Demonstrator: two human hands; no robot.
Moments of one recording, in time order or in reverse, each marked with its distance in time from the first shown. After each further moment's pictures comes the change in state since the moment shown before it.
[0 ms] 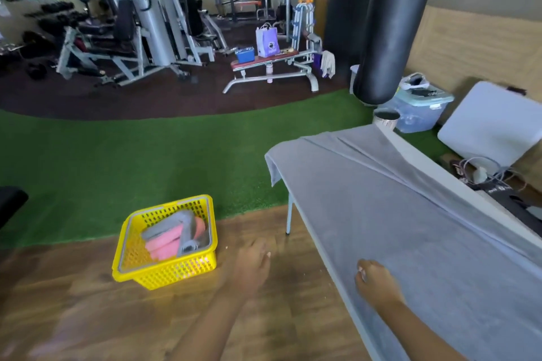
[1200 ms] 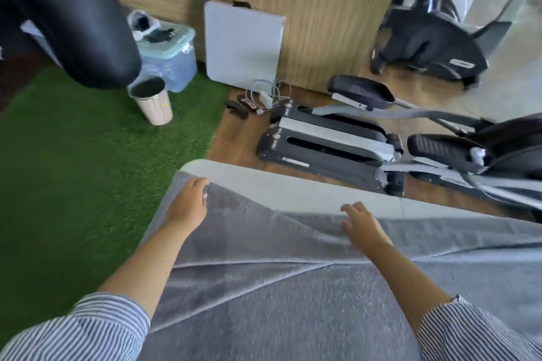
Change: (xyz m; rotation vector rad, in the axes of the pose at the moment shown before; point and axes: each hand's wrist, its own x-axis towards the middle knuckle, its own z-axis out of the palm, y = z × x) left_hand 0.725 0.283 0.248 -0.001 -0.531 0.788; right_hand 0.371 0.211 -0.143 0.043 0.139 0.919
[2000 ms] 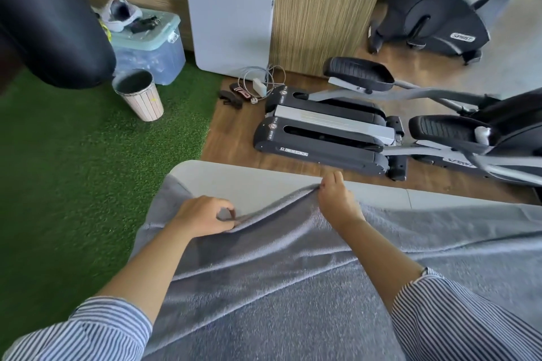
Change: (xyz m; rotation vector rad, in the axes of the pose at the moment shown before) left_hand 0.015 0.038 0.000 0.251 -0.443 0.166; right_hand 0.057 -0.057 0.000 0.137 0.198 0.110
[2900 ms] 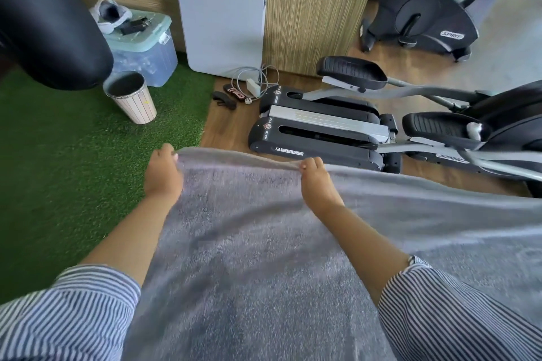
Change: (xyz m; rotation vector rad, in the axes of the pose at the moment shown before) left_hand 0.030 -0.033 -0.047 -0.216 0.707 -0.318; right_hand 0.006 -0.041 -0.012 0.063 0.036 -0.163
